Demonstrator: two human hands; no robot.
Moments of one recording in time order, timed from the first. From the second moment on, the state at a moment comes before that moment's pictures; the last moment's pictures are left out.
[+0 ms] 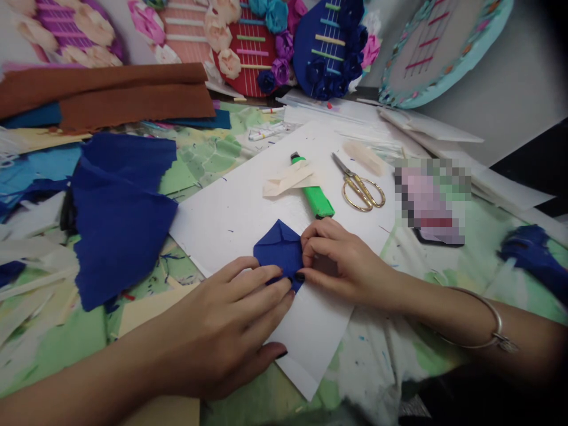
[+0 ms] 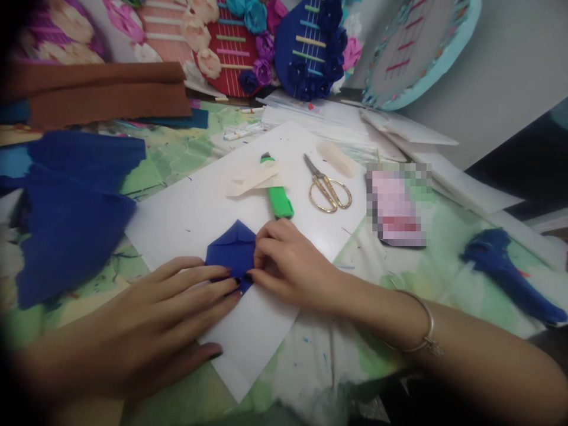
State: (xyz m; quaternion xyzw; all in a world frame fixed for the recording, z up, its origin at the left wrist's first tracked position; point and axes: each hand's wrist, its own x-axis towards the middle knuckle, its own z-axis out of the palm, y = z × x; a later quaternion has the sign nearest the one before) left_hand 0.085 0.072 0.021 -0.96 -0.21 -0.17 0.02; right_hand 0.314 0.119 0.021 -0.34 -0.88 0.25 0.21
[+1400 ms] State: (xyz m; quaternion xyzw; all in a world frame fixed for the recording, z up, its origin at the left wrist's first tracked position) left_hand 0.083 0.082 0.012 -0.89 -0.34 -0.25 -0.15; right_hand 0.320 0.106 0.016 -0.17 -0.95 0.14 0.23
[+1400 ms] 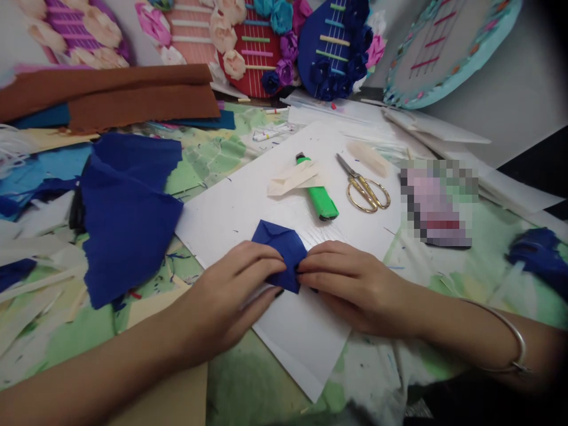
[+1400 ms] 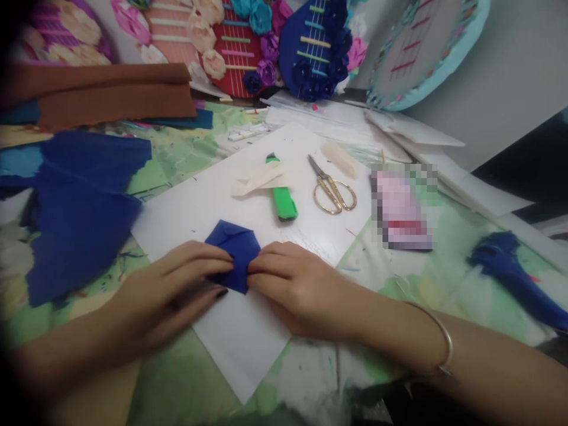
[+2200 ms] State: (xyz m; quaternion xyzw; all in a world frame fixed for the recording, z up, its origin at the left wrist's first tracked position) left_hand 0.077 0.098 0.024 -0.85 -0.33 -0.21 -0.35; right_hand 0.326 0.096 0.024 -0.14 -0.97 0.06 0.17
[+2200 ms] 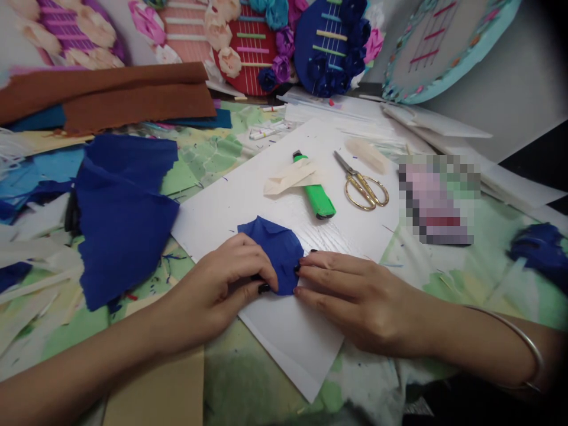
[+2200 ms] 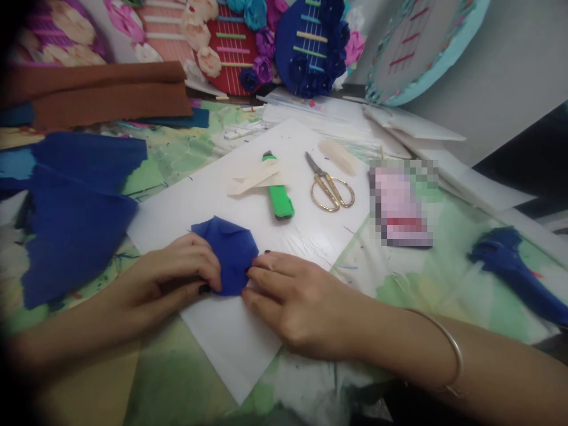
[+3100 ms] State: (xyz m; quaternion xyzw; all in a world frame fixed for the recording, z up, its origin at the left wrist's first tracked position) left_hand 0.086 0.095 0.012 -0.84 -0.42 -0.25 -0.24; right_hand 0.321 0.093 0.026 -0.14 -0.97 0.05 0.19
